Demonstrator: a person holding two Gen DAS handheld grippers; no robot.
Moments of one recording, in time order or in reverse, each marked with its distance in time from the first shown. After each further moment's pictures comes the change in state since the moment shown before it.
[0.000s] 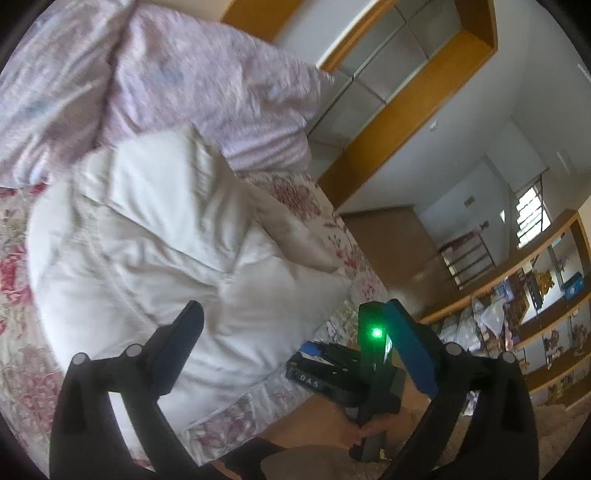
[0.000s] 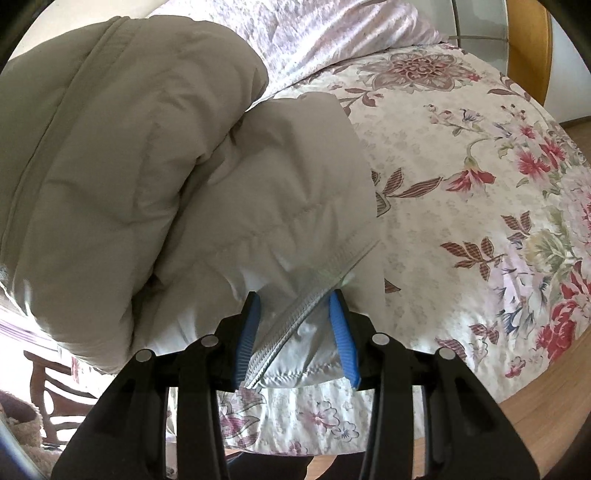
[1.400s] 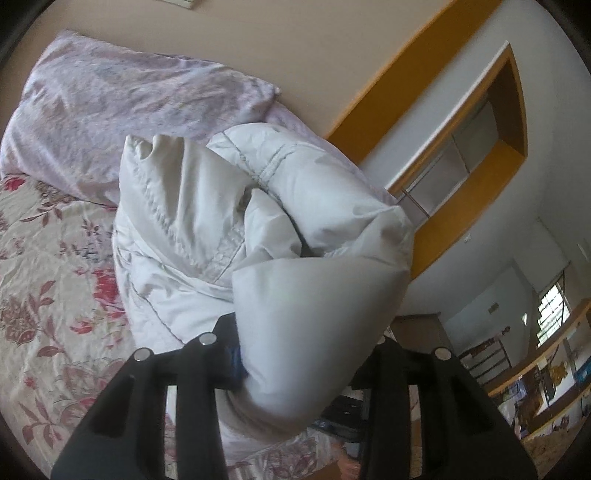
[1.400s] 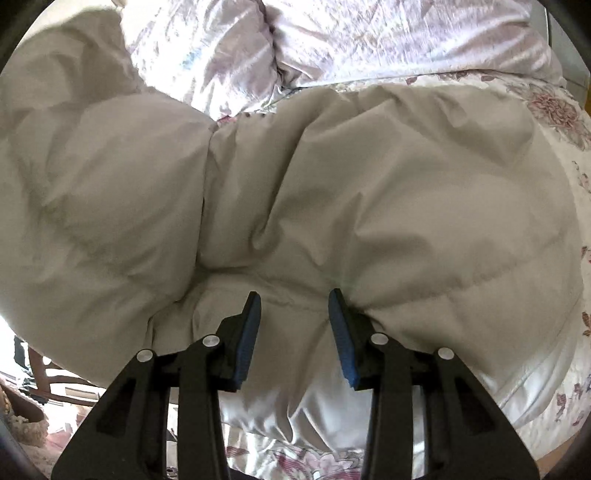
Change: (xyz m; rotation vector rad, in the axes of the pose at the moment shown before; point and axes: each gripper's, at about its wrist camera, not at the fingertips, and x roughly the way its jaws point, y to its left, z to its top) left arm -0.137 0.104 -0.041 -0.178 -0.382 0.113; right arm 0.061 0.133 0.010 -0.227 0.102 0.120
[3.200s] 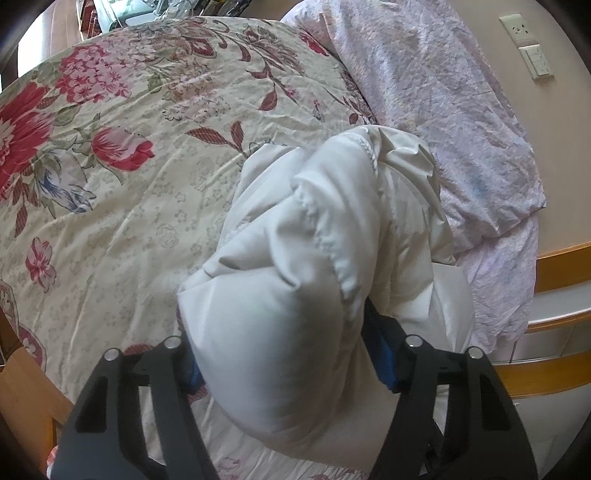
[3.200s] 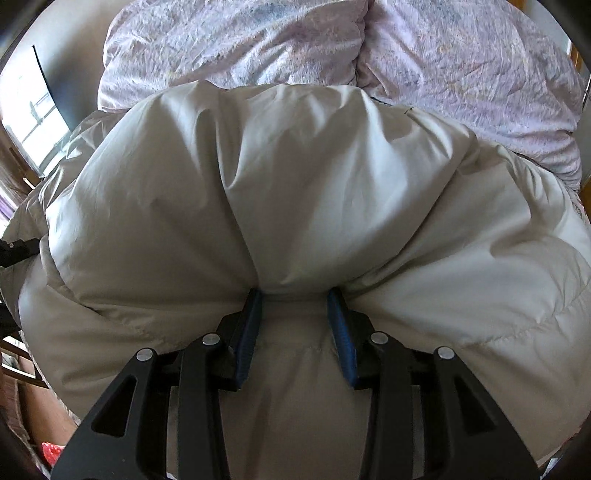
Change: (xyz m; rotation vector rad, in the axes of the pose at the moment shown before) left arm -0.076 0.279 -0.104 -0.787 -0.008 0.438; right arm 0.063 0.104 0.007 -0.269 -0.030 -0.258
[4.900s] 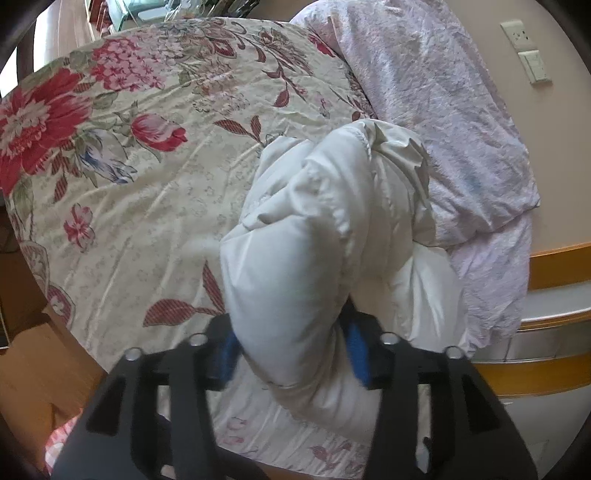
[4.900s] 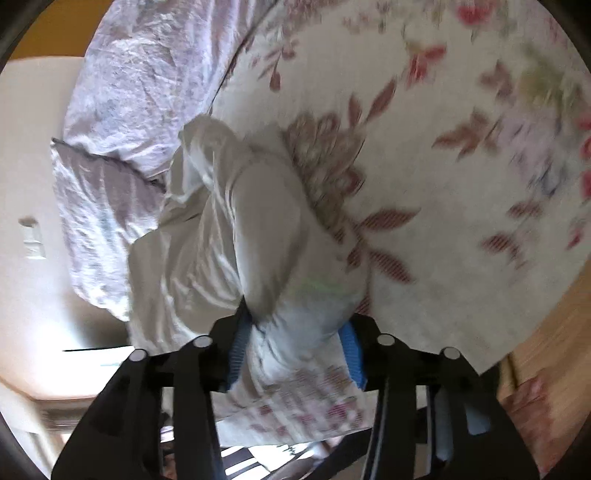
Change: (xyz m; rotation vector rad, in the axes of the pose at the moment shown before) left arm -0.026 0.009 -0.014 -0.024 0.019 0.011; right arm -0.086 -0.257 -0.115 1.044 0.063 0.275
